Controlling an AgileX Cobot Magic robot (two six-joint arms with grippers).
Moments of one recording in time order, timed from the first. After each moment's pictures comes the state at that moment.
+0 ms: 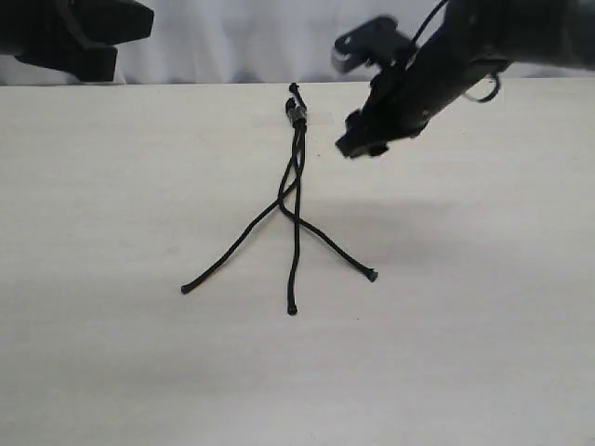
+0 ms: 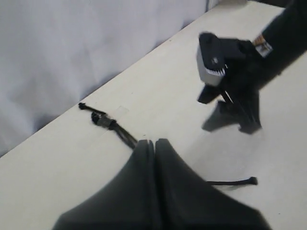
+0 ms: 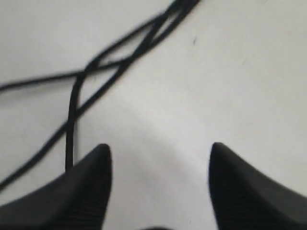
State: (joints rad) left arm -0.06 1.25 -0.96 -1.16 0.59 1.36; right arm 0.31 1.90 -1.43 0.19 0.67 -0.48
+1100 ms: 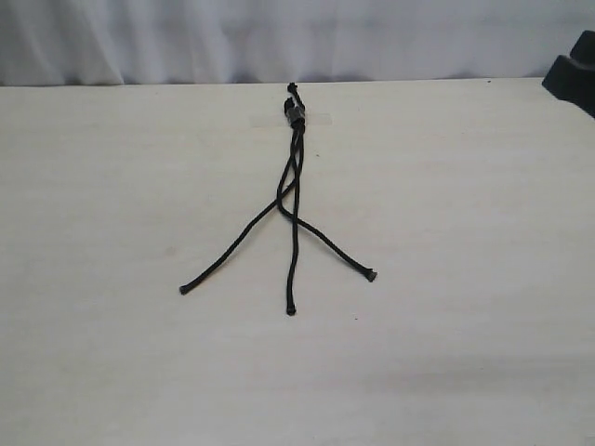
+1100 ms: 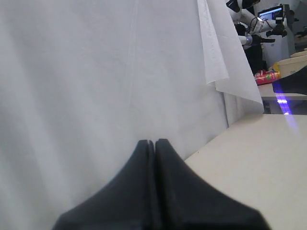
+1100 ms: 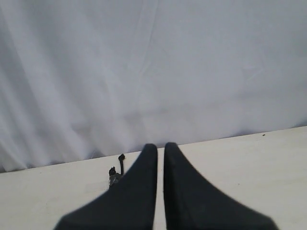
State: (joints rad) left arm -0.06 0.46 -0.47 -1.73 0.47 1.91; right arm 0.28 0.94 -0.51 0.64 -0.31 -0.36
